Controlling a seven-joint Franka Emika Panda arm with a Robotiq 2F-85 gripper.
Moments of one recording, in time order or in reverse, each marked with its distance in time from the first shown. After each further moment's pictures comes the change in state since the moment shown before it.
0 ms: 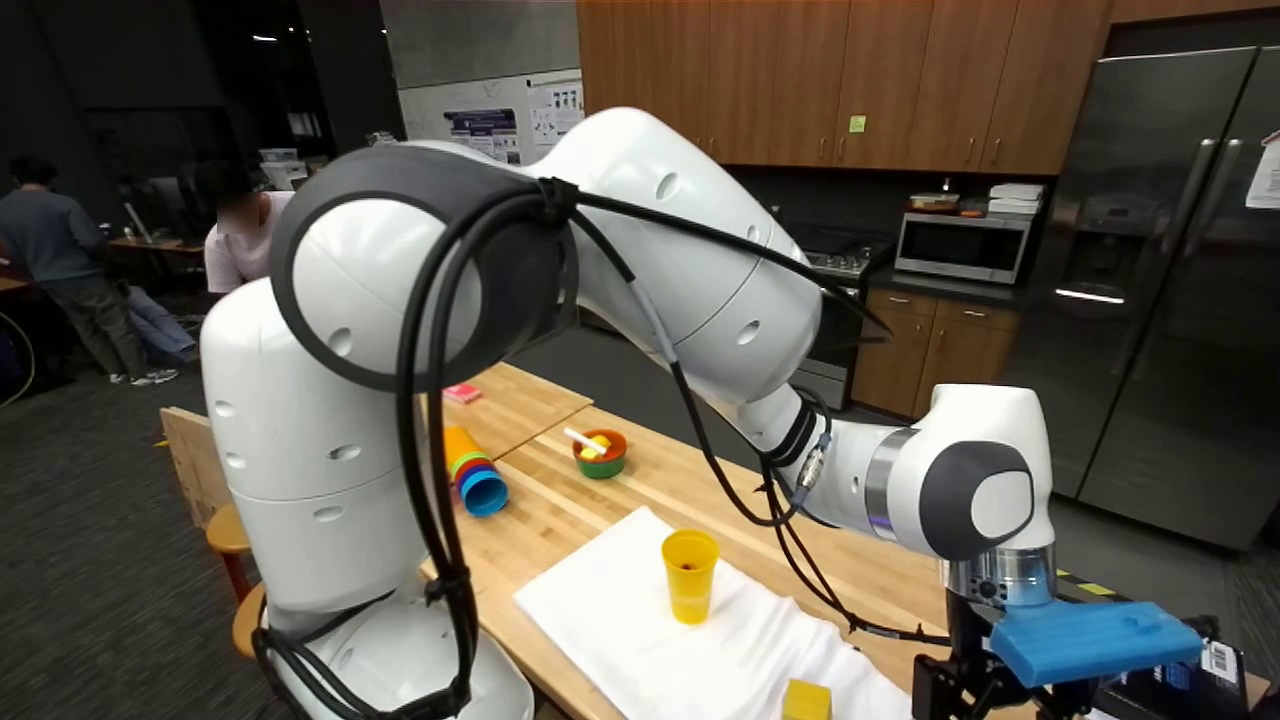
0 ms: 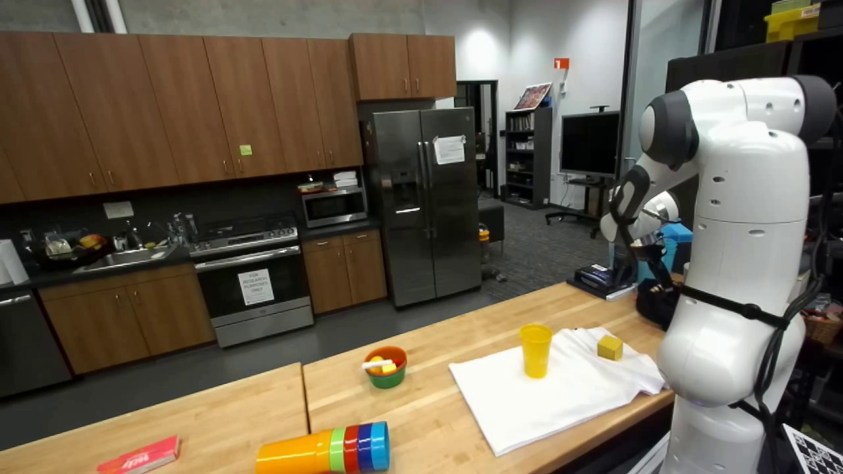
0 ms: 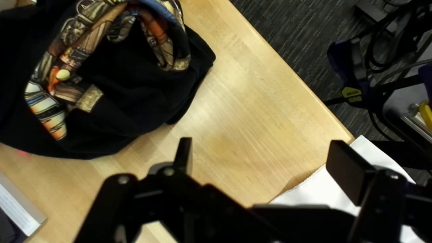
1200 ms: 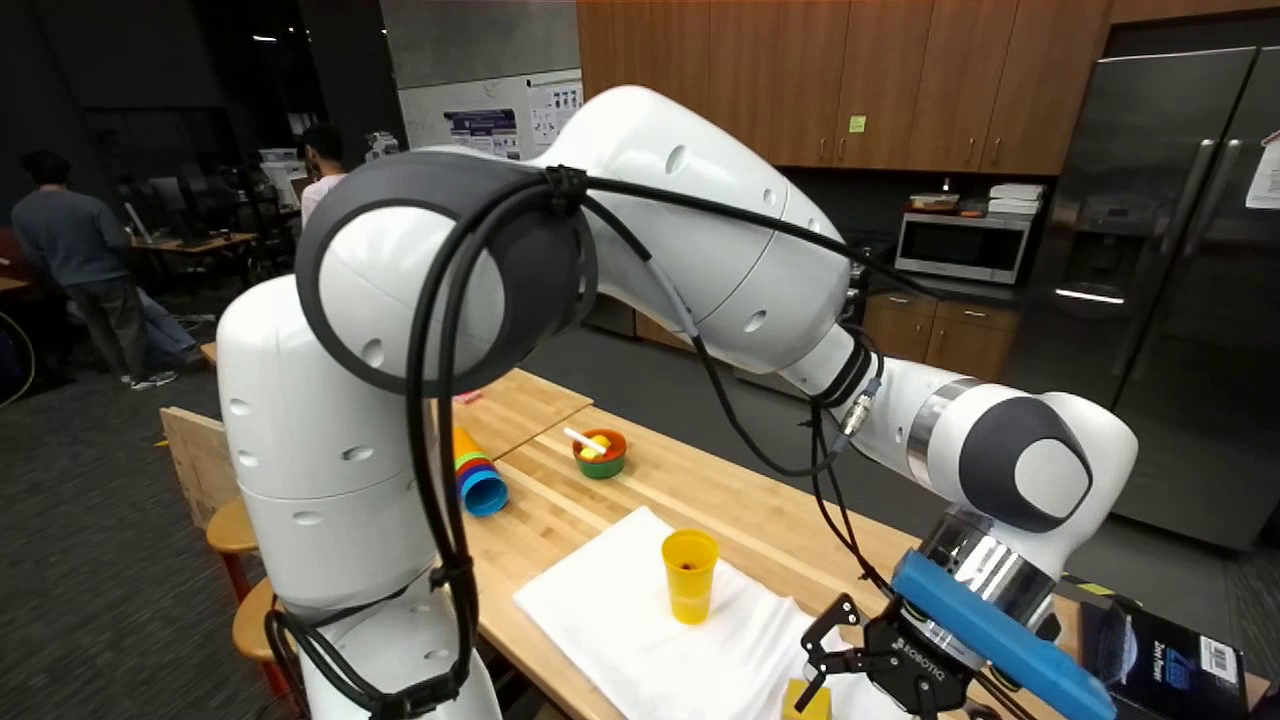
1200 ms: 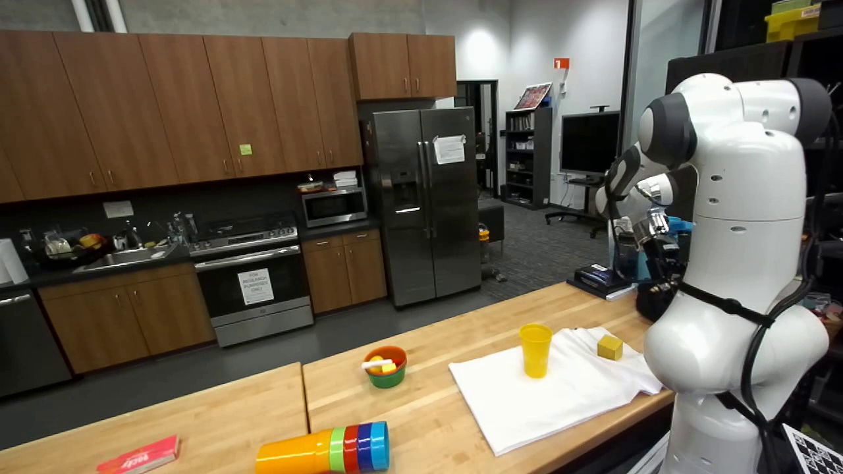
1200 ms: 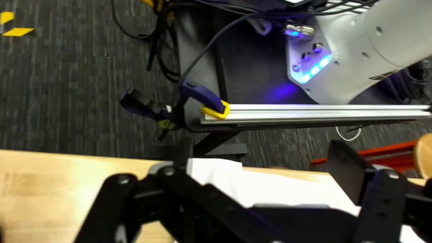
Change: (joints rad) arm -0.285 0.022 0.280 0.155 0.289 -0.761 0.422
